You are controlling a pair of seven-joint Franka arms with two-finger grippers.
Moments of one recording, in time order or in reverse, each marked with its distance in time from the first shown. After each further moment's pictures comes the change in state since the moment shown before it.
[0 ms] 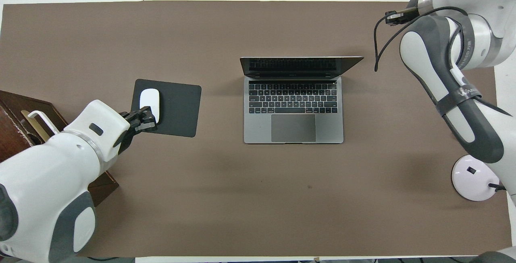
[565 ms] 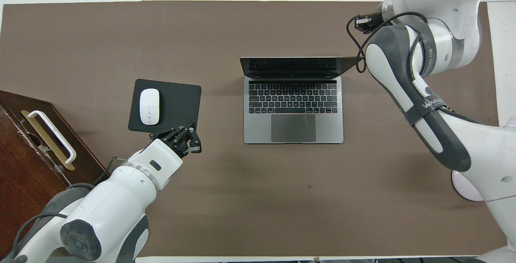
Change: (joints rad) left arm -0.151 0.084 0.000 -0.194 0.000 0.423 -0.015; right arm 0.110 -0.003 -0.002 0.003 -0.037 -0.052 0.229
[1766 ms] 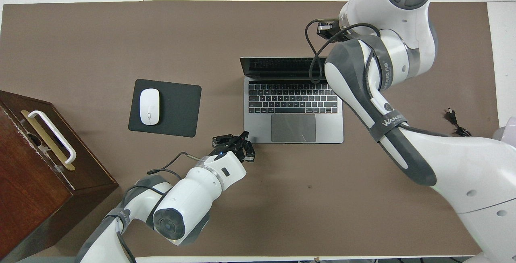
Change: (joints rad) left arm -0.201 0.425 0.003 0.087 0.000 0.375 0.000; right arm 0.123 -0.006 0.002 0.001 -0.001 -0.018 0.241
